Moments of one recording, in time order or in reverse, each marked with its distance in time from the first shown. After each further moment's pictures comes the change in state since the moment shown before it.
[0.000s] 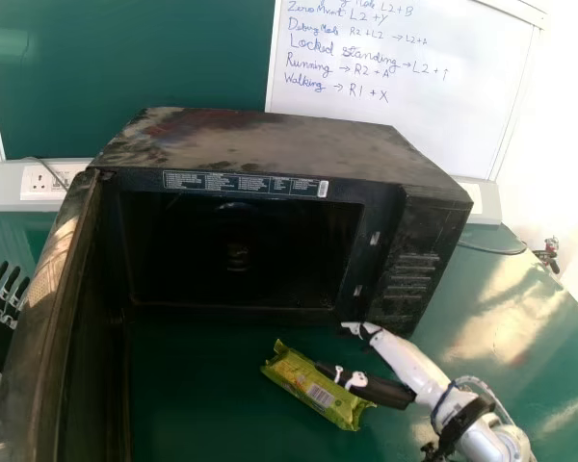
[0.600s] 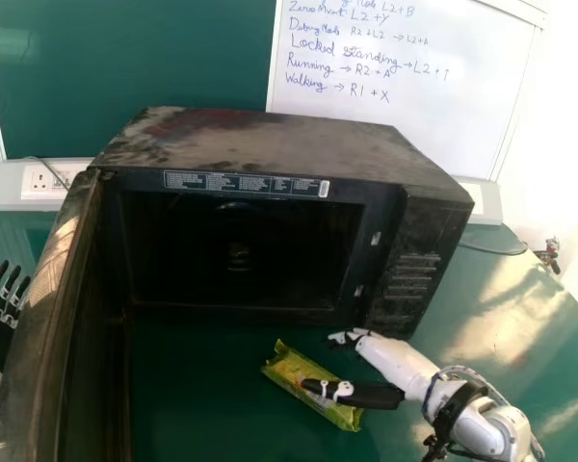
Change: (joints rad) left arm -0.002 -0.001 0.000 0.006 0.000 -0.006 -0.005; right arm -0.094 -0.080 0.085 -0.007 -0.121 0.032 0.146
